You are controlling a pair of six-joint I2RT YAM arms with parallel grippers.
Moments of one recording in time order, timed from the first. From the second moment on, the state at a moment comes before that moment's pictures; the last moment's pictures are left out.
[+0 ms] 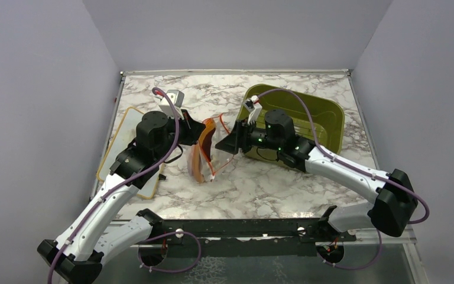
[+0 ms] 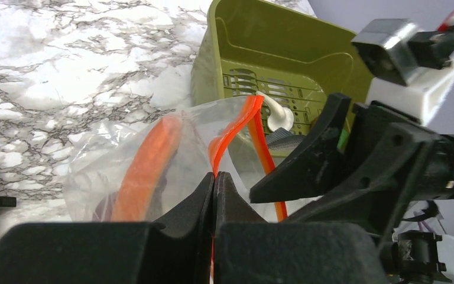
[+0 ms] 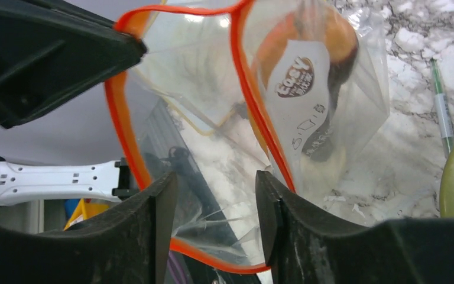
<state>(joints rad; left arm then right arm) -0.57 0.88 1.01 -0.40 0.03 -0.47 0.82 1.35 0.98 0.10 -0.36 0.66</state>
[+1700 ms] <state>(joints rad) -0.57 0.77 0.66 -0.22 0.00 -0.40 0.44 1.47 1.19 -0.39 0.08 0.05</state>
